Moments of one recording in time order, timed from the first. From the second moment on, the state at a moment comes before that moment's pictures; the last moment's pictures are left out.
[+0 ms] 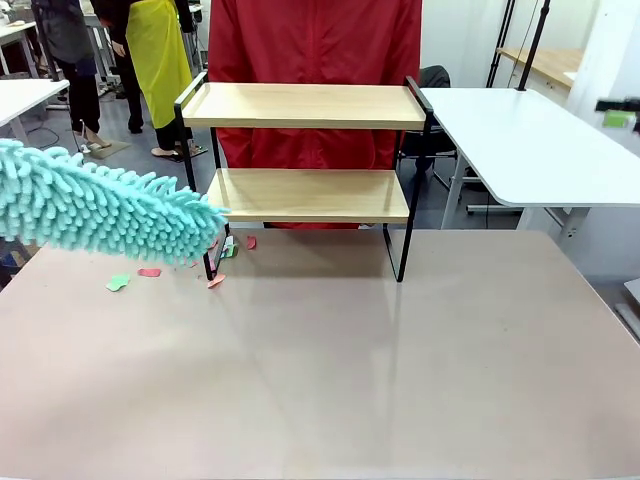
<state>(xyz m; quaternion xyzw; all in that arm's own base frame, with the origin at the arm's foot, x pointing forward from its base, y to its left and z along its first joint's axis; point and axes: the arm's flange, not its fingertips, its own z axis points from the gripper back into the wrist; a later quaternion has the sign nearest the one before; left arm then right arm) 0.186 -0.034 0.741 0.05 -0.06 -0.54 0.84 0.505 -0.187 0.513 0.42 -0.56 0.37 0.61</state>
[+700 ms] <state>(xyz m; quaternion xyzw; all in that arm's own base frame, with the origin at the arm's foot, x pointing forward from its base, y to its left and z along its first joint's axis) 0.232 -0.077 0.640 -0.12 -0.15 -0.57 0.80 0.416 -0.050 0.540 0.55 -0.46 0.37 0.59</state>
